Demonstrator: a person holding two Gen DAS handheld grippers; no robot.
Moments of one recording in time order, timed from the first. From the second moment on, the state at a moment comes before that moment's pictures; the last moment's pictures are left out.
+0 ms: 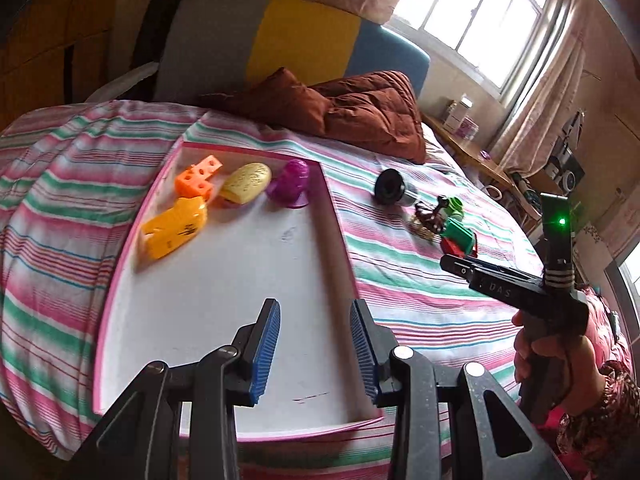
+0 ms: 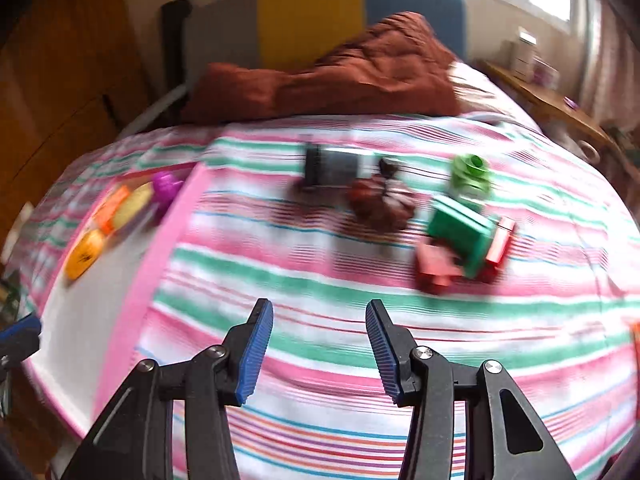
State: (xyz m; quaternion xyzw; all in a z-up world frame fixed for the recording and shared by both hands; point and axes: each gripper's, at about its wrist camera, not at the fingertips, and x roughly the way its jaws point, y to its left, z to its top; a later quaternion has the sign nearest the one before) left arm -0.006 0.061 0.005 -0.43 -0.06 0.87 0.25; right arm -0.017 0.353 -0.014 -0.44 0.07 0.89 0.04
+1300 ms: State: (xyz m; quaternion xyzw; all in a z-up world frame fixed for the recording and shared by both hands) left arm 0.019 0.122 -0.003 -0.45 -0.03 0.85 0.28; right arm -0.016 0.483 -0.028 -0.44 0.13 0.89 0.07
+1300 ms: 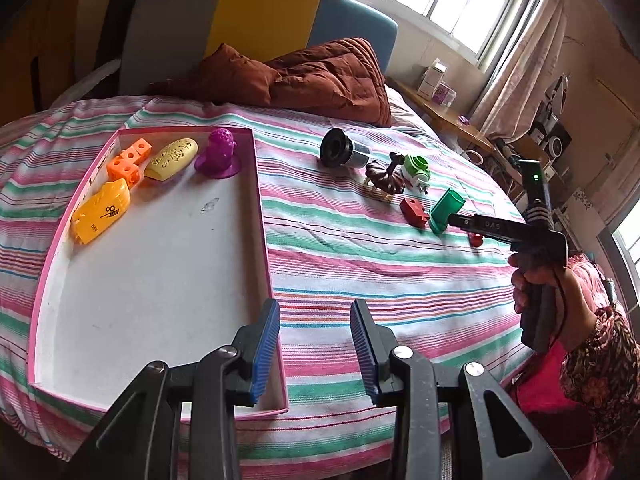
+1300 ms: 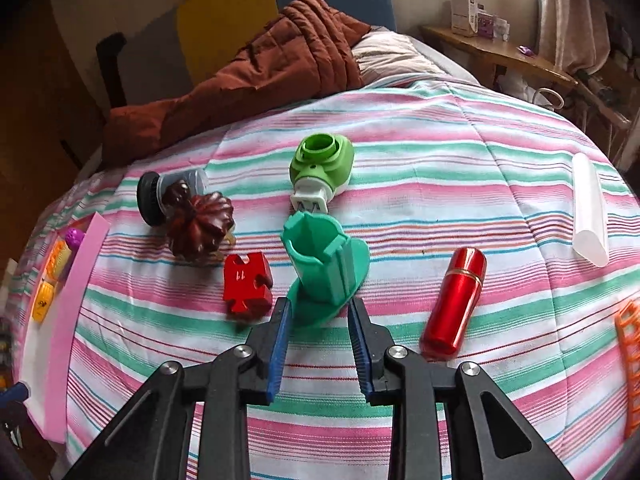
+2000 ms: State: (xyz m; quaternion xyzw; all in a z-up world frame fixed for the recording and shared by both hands) left arm 0.021 0.148 0.002 -0.46 -0.01 0.84 0.30; right arm -0.017 0.480 -0.023 -0.44 0.10 0.89 0.07
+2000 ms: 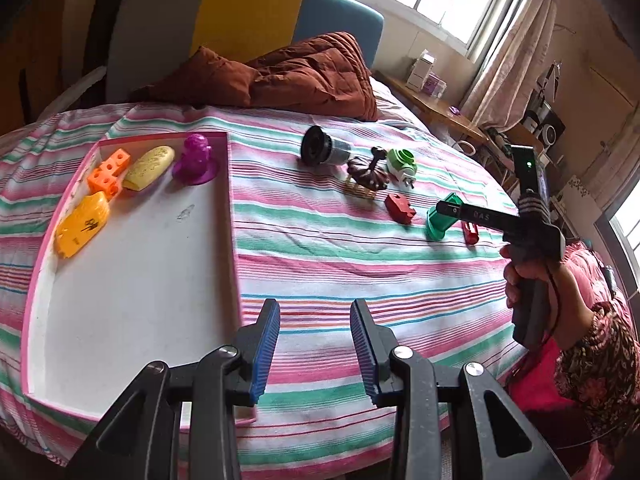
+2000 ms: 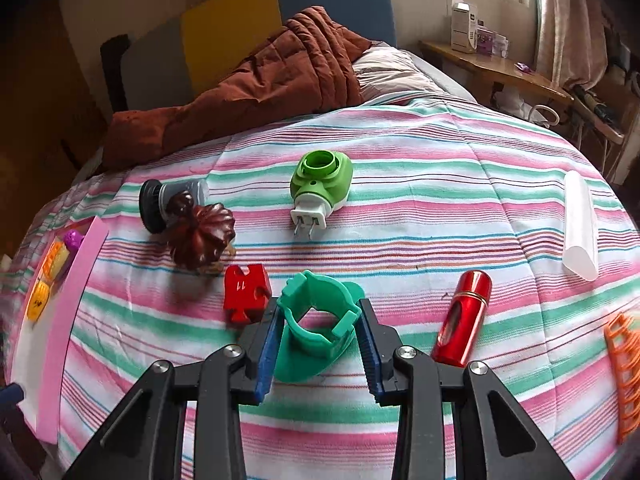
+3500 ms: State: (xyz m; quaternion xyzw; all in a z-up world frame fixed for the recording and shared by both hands) left arm -0.073 0.385 -0.049 -0.45 0.10 0.84 0.28; right arm 0.010 0.514 -0.038 -0.51 0.18 0.84 0.09
